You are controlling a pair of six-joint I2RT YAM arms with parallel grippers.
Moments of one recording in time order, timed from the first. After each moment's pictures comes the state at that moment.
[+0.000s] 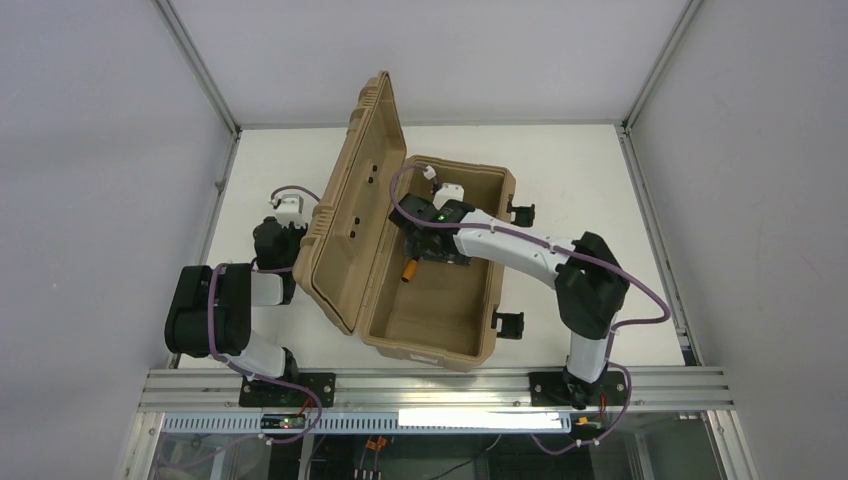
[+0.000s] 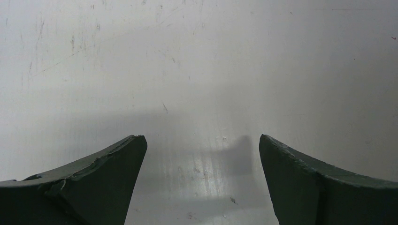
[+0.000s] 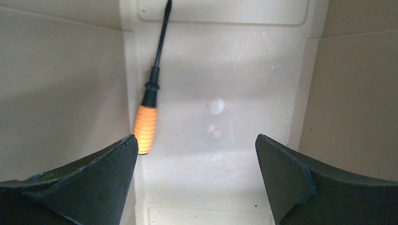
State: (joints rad) left arm 0.04 1.53 0.34 0.90 0.22 -0.05; right arm 0.97 1.83 1.47 -0.89 0.50 1.03
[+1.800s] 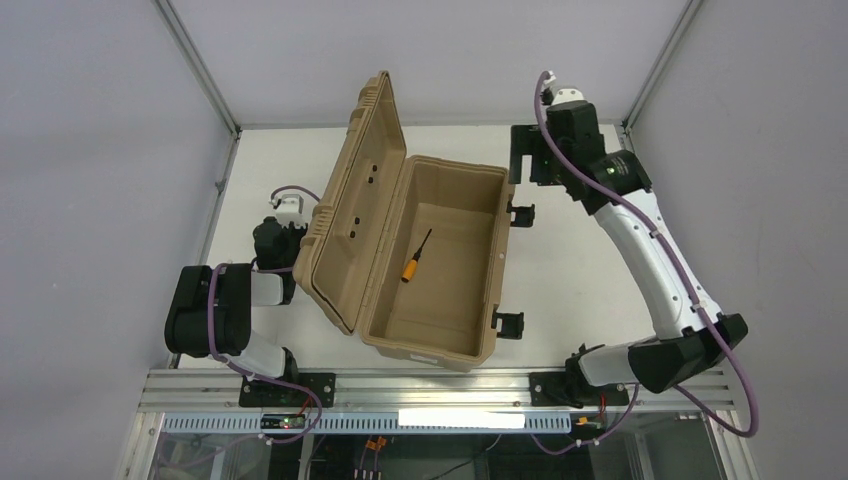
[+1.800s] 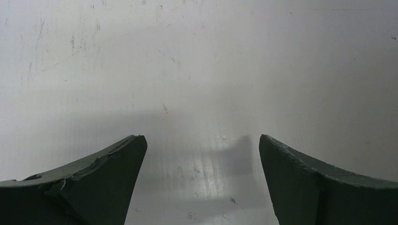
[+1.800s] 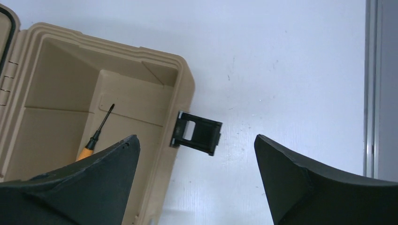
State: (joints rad) left arm 0.04 1.53 0.34 0.90 0.22 -0.05; right arm 0.45 1.38 1.64 -0.93 0.29 0.23
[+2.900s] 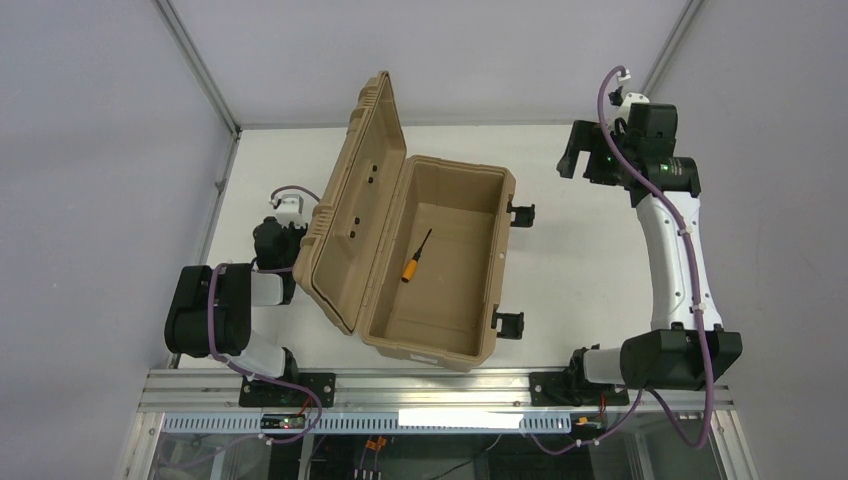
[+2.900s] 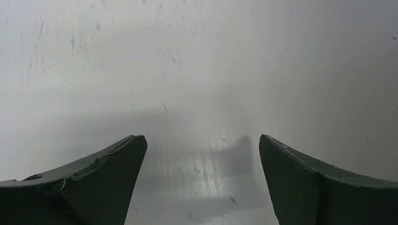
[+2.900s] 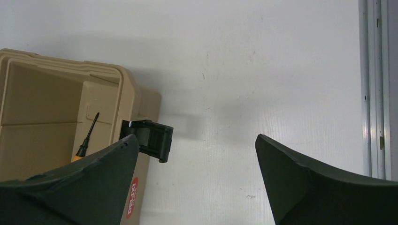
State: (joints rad) left arm 0.04 1.53 0.34 0.90 0.22 -0.05; right arm -0.03 1.33 1.52 -0.86 -0.14 0.11
